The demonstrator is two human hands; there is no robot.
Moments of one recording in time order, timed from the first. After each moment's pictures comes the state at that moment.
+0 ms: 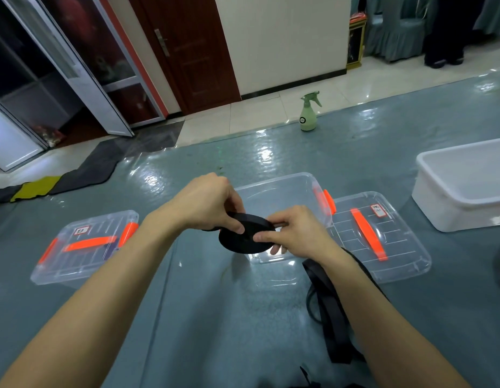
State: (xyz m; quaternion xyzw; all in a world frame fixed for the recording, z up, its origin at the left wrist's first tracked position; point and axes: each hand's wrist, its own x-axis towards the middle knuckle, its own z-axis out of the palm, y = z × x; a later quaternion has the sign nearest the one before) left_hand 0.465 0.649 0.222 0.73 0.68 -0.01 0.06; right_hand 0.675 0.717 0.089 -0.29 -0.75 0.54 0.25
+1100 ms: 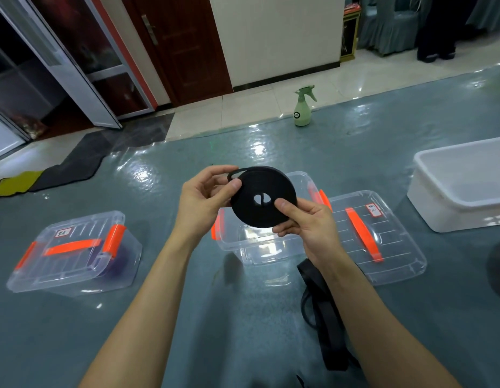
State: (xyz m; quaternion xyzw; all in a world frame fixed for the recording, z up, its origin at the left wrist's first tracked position) left_hand 0.471 0.661 0.158 0.48 0.58 0.59 0.29; right_hand 0.681 0.725 0.087 -0.29 -0.45 0.72 0.44
